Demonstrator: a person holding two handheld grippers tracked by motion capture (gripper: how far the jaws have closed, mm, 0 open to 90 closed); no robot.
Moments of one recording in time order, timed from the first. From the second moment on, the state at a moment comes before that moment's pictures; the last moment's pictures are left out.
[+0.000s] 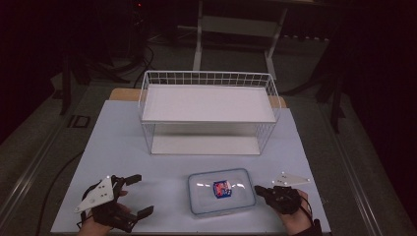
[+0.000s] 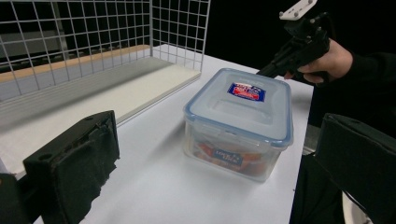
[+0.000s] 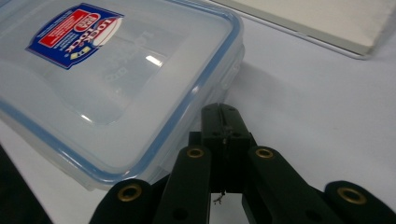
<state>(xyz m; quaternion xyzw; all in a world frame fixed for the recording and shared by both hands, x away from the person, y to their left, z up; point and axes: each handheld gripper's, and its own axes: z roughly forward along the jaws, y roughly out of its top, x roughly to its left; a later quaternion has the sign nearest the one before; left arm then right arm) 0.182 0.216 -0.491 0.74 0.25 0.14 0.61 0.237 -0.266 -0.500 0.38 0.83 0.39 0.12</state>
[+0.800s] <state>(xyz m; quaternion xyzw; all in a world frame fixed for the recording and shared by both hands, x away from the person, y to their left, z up) 0.185 0.212 -0.494 0.75 0.25 0.12 0.60 0.231 -0.219 -0.498 0.32 0.85 0.41 0.09</state>
